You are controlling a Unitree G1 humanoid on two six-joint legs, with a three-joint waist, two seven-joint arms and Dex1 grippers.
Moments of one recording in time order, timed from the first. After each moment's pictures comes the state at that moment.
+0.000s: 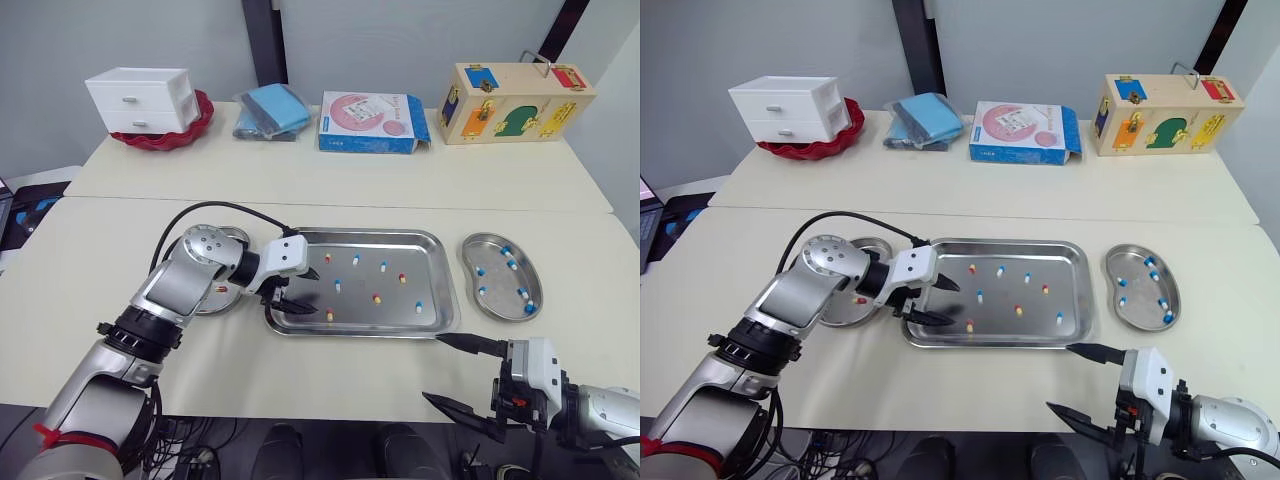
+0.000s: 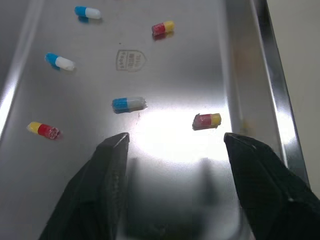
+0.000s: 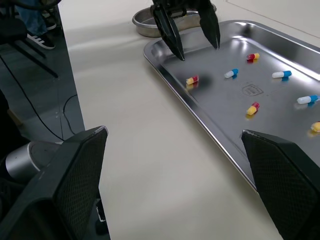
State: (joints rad) left arm -0.68 0.69 -0.38 0.14 -0.09 0.30 -1.35; right arm 0.44 -0.68 -0.16 -0.64 0.47 0.17 0.99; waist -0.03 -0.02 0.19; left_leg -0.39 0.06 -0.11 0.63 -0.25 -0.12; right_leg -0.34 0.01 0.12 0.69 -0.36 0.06
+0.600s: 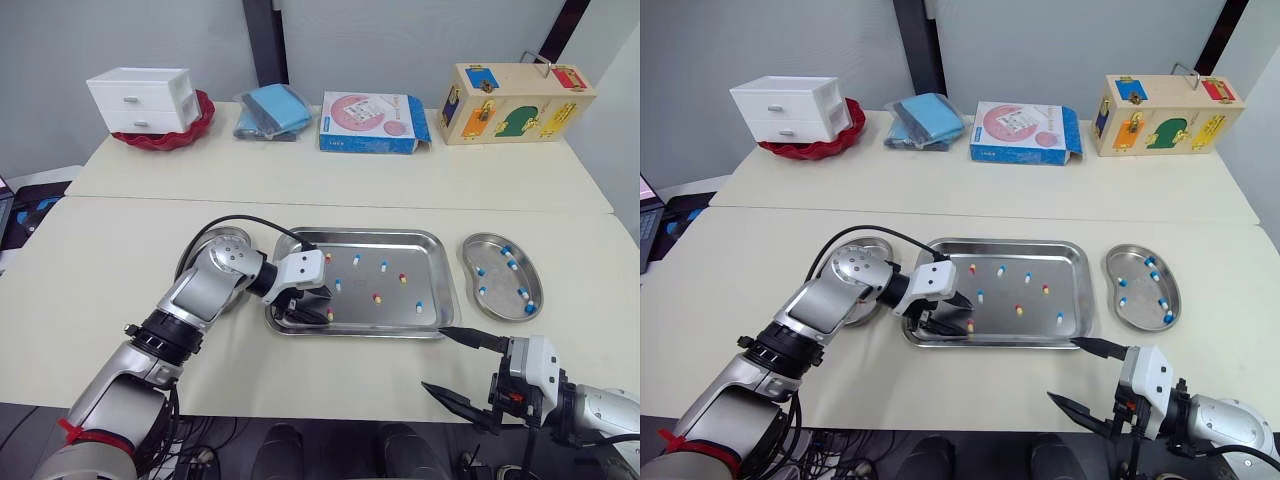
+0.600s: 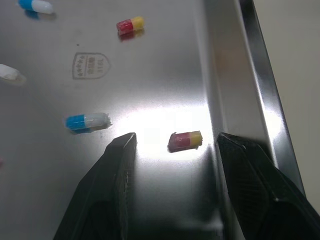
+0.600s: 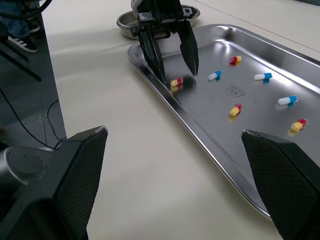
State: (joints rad) left arm -0.68 0.62 -0.43 0.16 -0.04 0.32 -1.36; right arm 0.43 -0.66 -0.14 -0.61 0.45 0.13 0.95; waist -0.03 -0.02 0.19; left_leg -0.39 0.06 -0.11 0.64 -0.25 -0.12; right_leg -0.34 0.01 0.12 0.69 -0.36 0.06
